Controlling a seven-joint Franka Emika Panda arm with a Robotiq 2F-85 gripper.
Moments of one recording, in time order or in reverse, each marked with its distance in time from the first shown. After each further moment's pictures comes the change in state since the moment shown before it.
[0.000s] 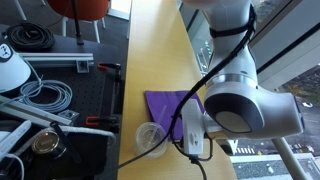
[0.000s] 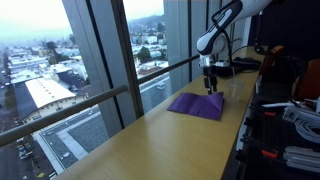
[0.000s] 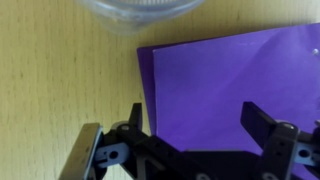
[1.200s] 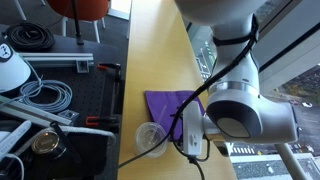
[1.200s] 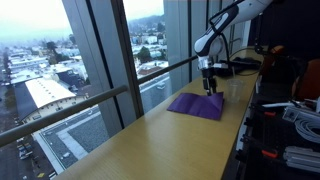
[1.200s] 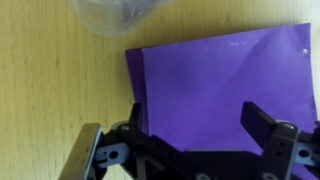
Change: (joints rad) arm -0.009 0.064 0.009 0.082 0.030 -0.087 0.001
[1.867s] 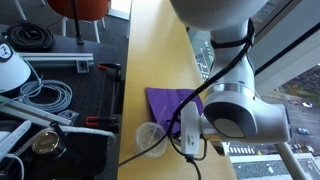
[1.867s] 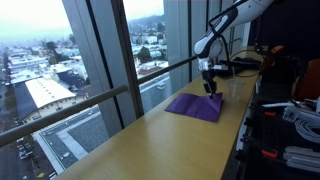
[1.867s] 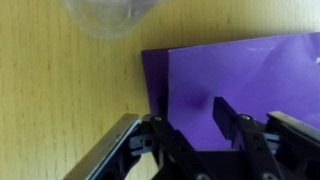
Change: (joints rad) arm 0.000 0.015 0.005 0.000 0.000 0.000 0.000
